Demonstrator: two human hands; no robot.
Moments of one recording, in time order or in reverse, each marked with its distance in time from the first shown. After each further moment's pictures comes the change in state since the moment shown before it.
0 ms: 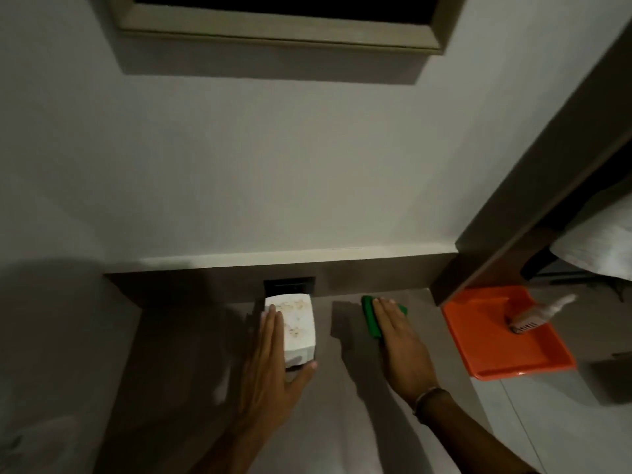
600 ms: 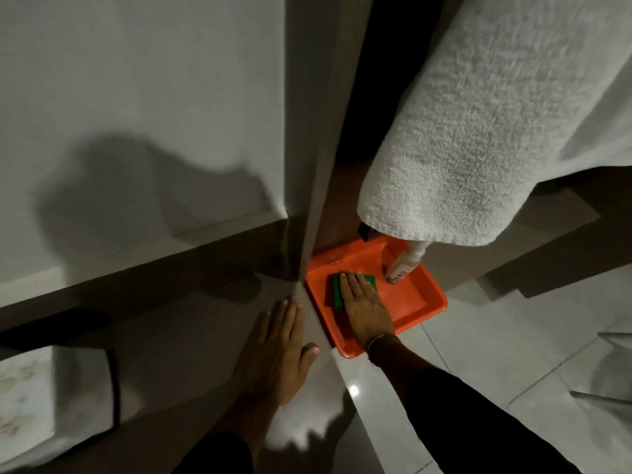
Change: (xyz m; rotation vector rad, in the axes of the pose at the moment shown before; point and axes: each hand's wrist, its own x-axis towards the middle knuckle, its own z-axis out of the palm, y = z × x) left_hand 0.062 0.181 0.302 0.507 -0.462 0.417; right_hand 0.026 0.330 0.037 -0.249 -0.173 0.283
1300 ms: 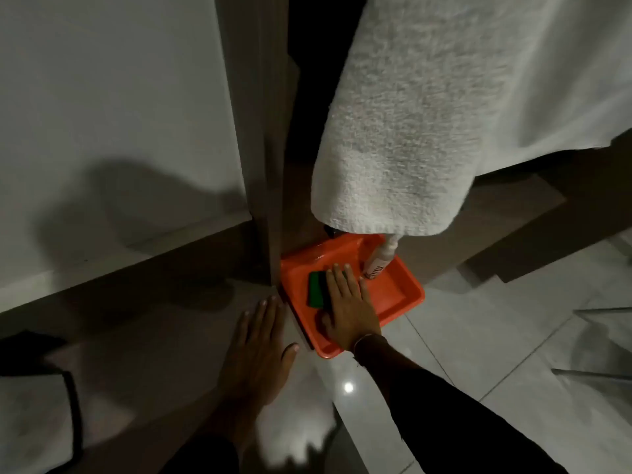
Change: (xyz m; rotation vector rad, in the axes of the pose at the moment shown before) left_hand 0.015 0.008 0.004 0.100 -0.029 0.032; right_hand -0.009 0.014 0.002 0.056 0.063 0.036
